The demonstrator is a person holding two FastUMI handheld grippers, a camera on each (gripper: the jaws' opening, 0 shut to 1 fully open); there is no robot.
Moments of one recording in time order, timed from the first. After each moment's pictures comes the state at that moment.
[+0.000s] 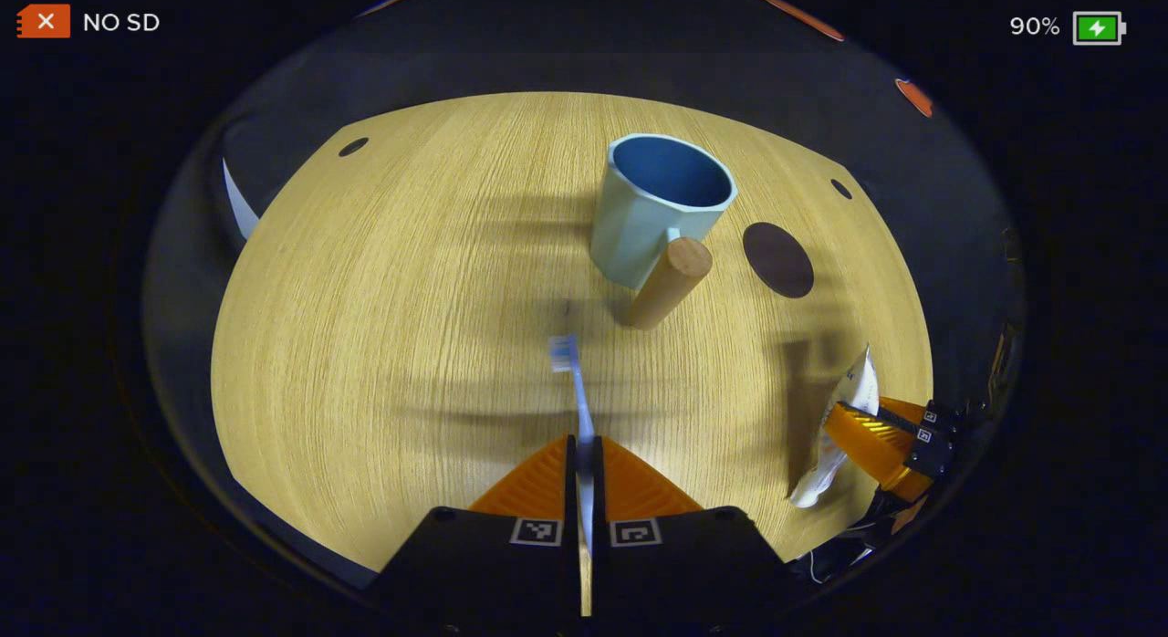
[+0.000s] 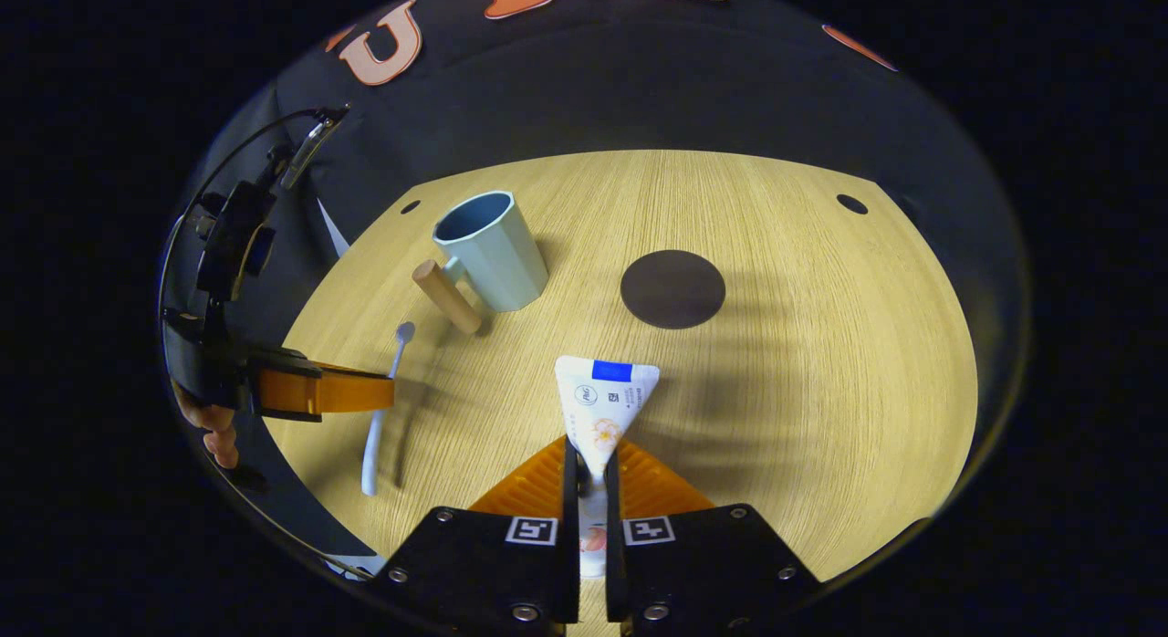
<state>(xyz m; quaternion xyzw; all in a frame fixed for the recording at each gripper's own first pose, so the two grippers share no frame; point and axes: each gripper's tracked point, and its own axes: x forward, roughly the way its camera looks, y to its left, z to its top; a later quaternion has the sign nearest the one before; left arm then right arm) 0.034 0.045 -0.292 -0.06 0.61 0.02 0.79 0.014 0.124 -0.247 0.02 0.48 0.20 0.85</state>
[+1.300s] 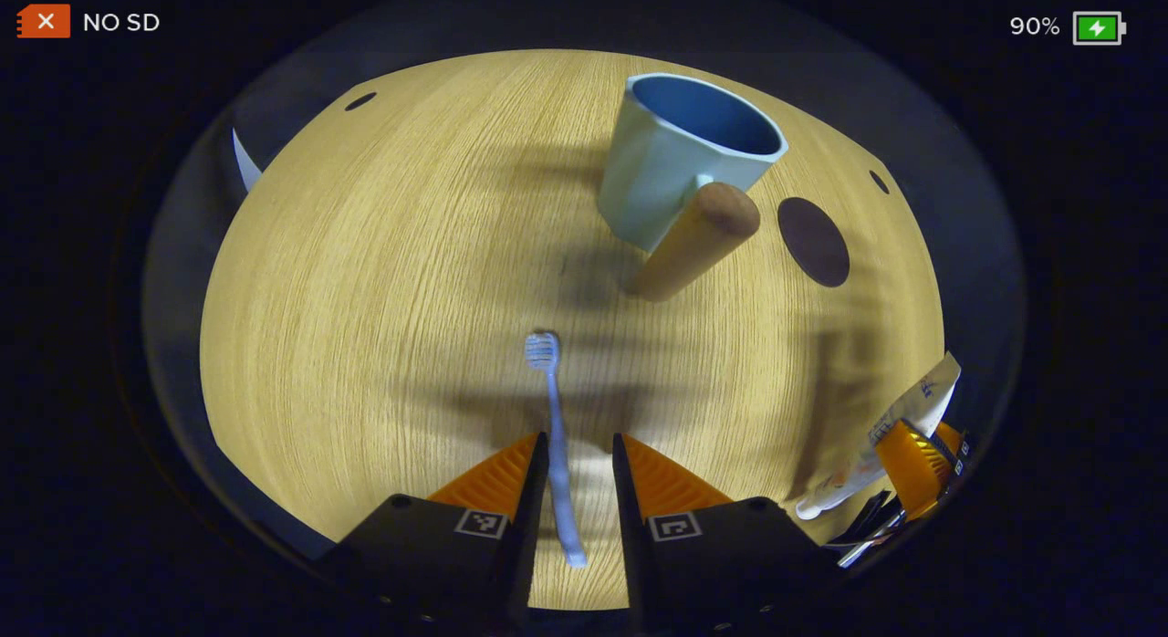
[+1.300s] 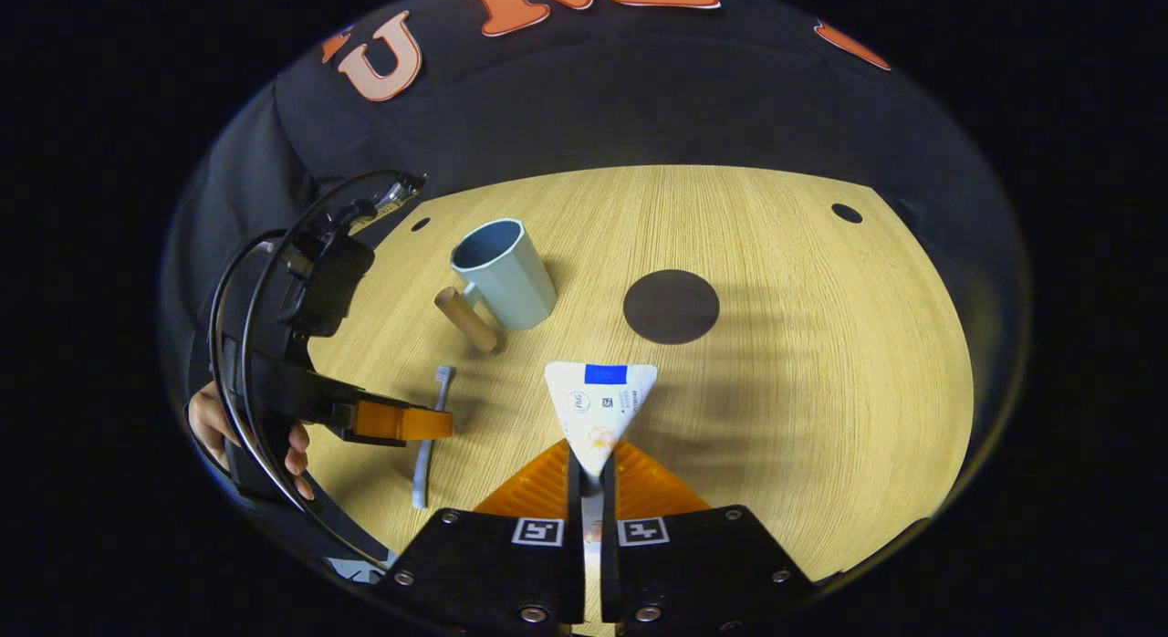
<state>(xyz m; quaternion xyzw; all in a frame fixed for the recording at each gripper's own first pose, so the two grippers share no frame) 0.028 0.032 -0.322 -0.08 0.65 0.06 0.75 0.024 0.119 -0.223 0.05 0.47 0.20 0.86</state>
